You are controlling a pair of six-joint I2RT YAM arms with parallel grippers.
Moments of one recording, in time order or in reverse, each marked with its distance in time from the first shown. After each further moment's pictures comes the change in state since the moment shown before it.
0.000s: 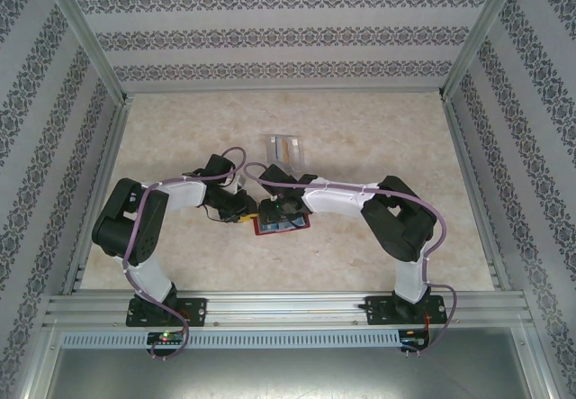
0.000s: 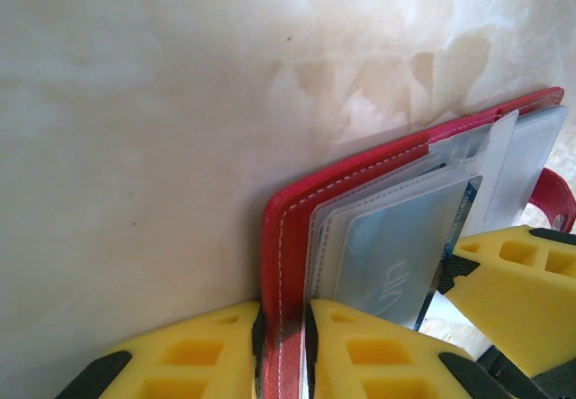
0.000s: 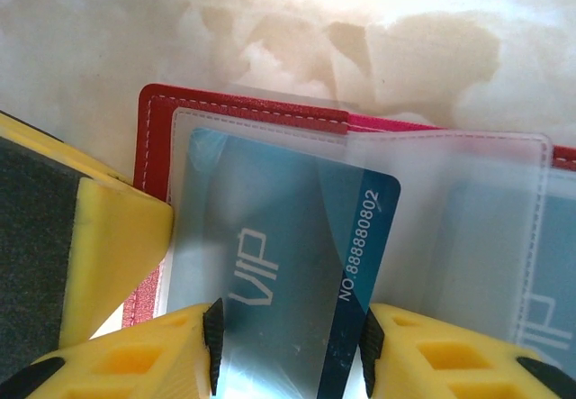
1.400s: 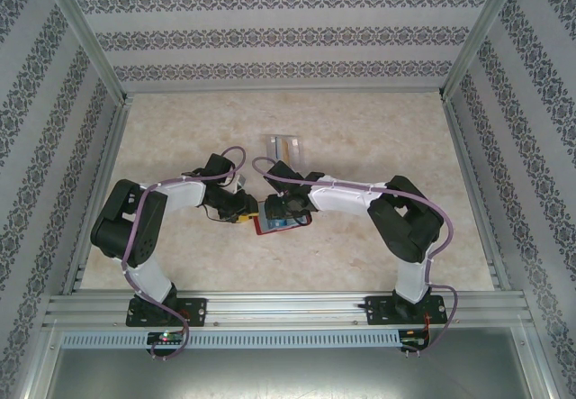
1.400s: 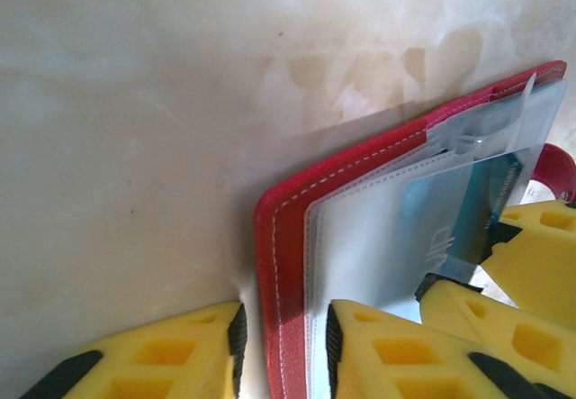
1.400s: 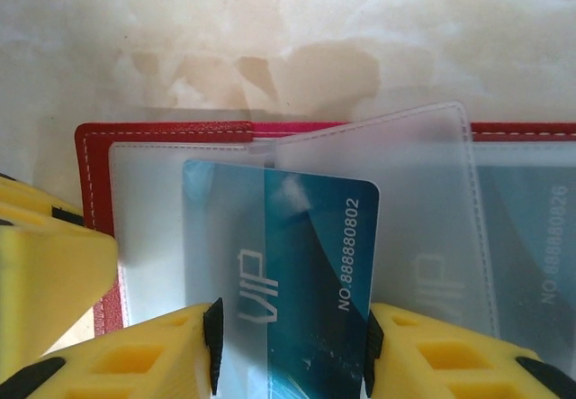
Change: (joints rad) left arm -0.001 -0.010 0.004 -0.014 -0.006 0.006; right arm -0.037 -0.037 -0.034 0.000 0.026 0.055
